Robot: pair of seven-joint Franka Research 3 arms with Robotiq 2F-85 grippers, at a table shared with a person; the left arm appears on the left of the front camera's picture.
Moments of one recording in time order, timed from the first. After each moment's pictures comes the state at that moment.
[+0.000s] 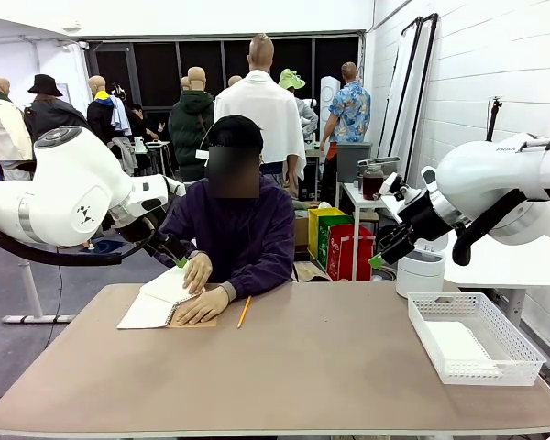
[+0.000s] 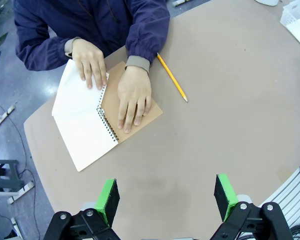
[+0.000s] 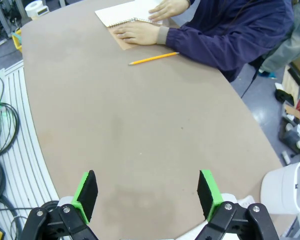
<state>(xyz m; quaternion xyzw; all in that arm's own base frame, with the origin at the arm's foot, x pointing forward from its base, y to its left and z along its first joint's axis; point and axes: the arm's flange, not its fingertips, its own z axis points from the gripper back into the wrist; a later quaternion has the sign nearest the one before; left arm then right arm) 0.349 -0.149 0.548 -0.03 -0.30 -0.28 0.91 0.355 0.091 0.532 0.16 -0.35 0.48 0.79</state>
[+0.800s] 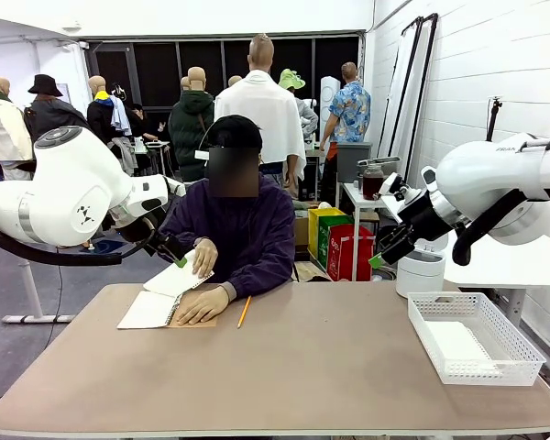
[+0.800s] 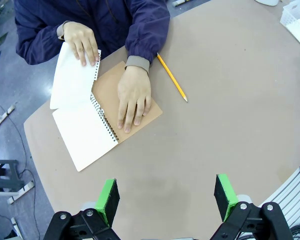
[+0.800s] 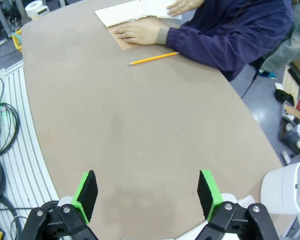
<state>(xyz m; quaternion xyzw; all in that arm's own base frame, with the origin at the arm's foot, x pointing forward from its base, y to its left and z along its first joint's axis) 0.349 -0.149 0.548 -0.03 -0.30 -0.28 0.91 0.355 0.091 0.532 0.16 -0.35 0.48 0.79</state>
